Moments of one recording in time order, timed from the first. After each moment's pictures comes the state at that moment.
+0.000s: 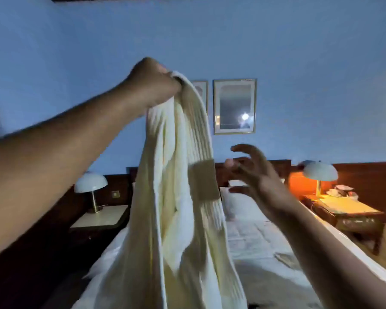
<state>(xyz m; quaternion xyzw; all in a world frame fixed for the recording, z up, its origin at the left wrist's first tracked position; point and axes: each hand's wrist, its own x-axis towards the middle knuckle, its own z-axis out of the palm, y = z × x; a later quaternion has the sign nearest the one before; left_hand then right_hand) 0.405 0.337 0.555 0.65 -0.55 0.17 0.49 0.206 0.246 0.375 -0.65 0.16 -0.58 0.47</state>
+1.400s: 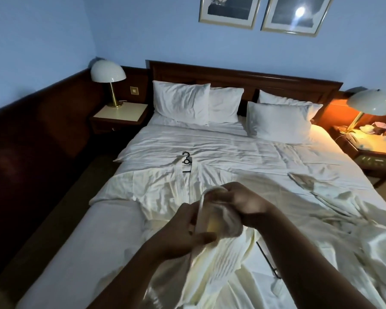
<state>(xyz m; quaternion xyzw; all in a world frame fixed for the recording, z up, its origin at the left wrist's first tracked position) 0.470 0.460 0.118 0.62 -0.55 -0.37 0.42 0.337 0.309 0.157 -0.65 0.31 -0.09 0.69</state>
